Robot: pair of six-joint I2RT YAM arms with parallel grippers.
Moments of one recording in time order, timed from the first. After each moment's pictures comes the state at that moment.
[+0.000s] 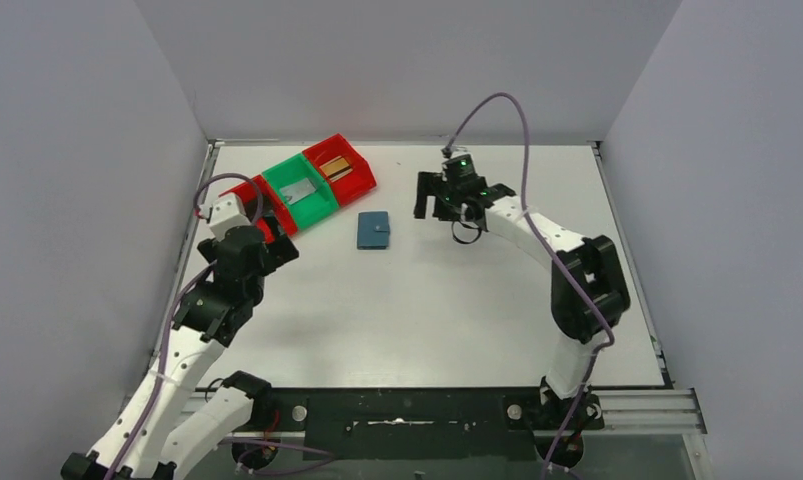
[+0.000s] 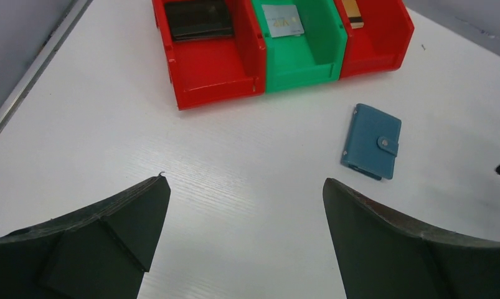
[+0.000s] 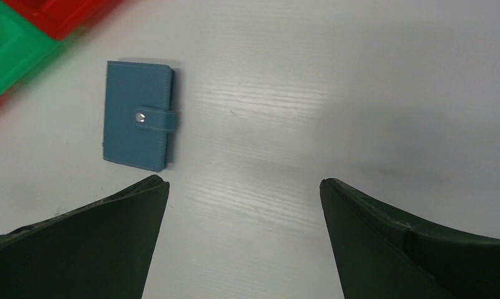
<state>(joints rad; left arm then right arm) -0.39 0.83 0.85 -0.57 -0.55 -0.57 0.46 1.77 1.35 -0.35 0.03 0.43</state>
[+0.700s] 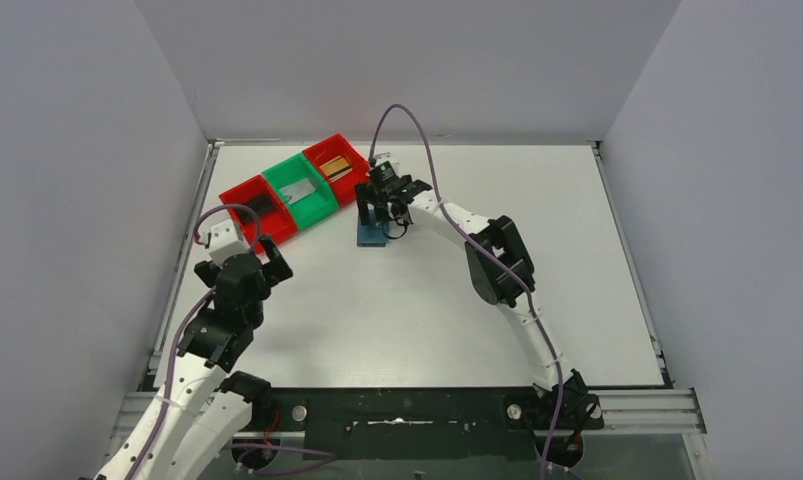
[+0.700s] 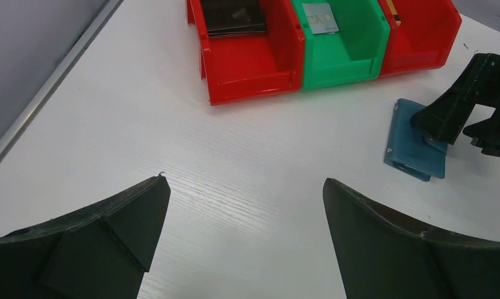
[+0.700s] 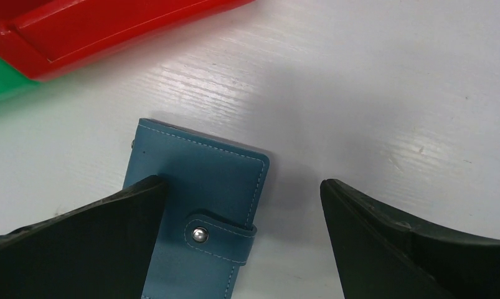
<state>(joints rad) -0.36 0.62 0.60 -0.44 -0.60 -0.50 0.68 2.43 2.05 -0.47 0.19 0.31</state>
